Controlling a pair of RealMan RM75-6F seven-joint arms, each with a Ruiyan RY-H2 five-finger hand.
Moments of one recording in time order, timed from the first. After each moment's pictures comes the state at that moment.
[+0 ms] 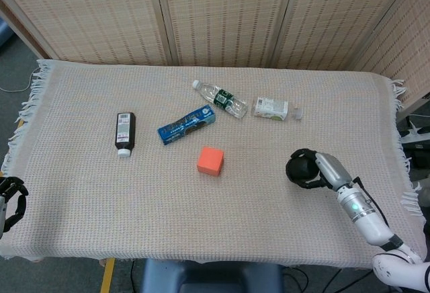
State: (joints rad) left arm -0.08 -1.13 -0.08 -1.45 1.55 1.62 0.02; right arm 0.51 -1.19 0.11 -1.54 -1.31 0.93 0.41
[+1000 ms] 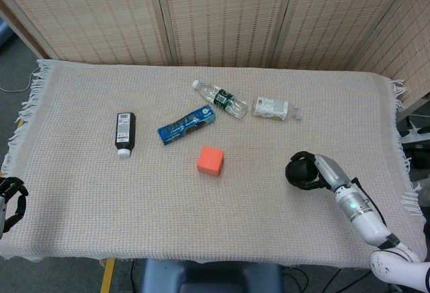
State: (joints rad) left arm -0.07 -1.13 -0.08 -1.45 1.55 1.63 0.02; right arm 0.48 -1.17 0.19 -1.60 -1.23 0.77 0.42
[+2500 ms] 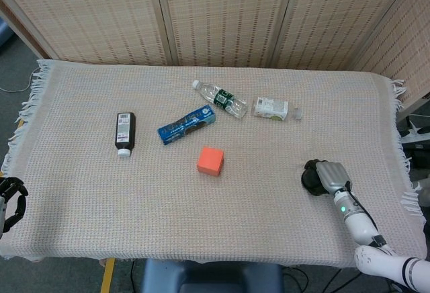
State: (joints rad) left arm -0.07 -1.13 -0.08 -1.45 1.56 1.62 0.02; right arm 0.55 -1.31 0.09 -1.48 -0.92 0.83 -0.28
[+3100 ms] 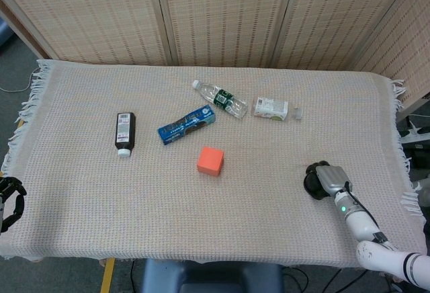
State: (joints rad) left arm -0.07 -1.13 -0.08 -1.45 1.55 1.63 0.00; right arm 0.60 -1.28 0.04 -1.49 -0.82 0.75 -0.33
